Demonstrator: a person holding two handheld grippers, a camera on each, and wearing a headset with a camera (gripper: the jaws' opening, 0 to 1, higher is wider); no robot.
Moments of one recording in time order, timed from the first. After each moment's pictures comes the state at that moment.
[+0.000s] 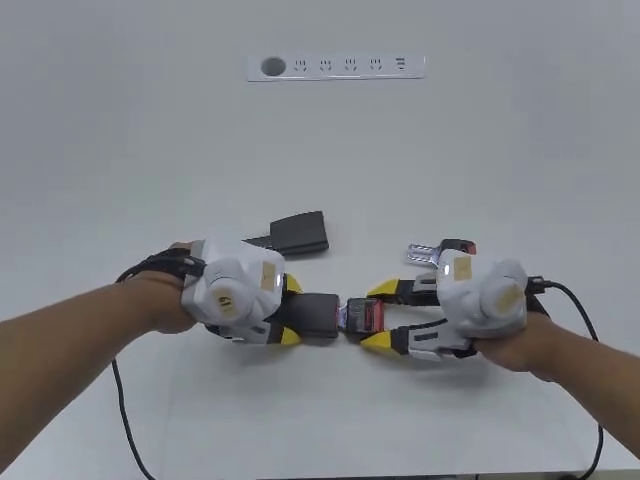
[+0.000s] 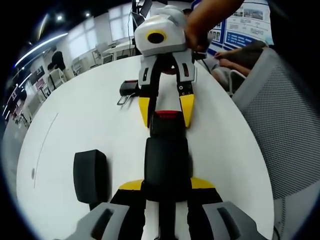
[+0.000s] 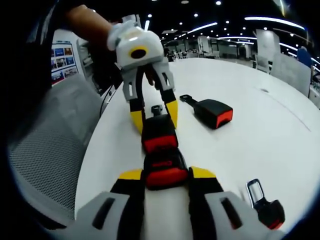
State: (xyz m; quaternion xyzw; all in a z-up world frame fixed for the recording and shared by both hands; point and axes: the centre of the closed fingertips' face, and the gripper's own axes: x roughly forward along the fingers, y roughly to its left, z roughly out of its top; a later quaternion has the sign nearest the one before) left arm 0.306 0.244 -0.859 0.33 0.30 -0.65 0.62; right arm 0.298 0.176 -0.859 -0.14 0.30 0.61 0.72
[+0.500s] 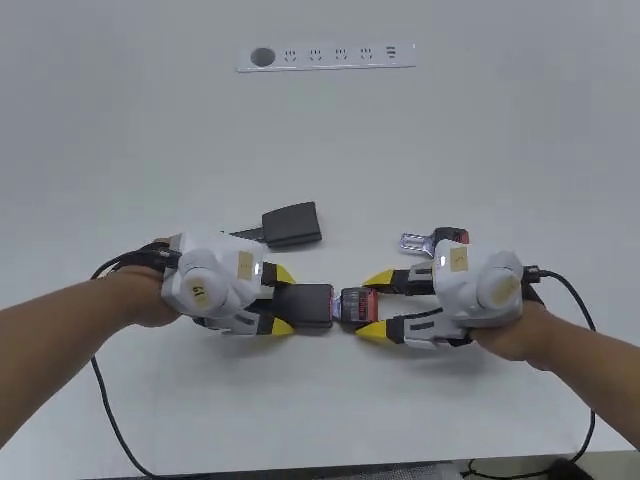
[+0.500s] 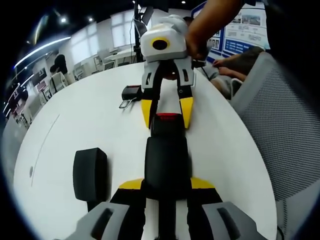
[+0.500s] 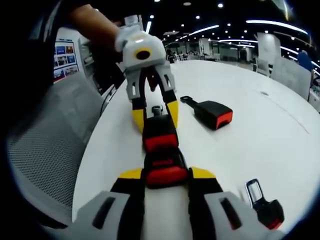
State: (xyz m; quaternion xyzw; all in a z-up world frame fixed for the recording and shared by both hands) left arm 0.307 0.247 -0.859 0.30 0.28 -0.66 0.63; right arm 0.302 0.176 -0.857 -0.15 0.28 0.61 0.72
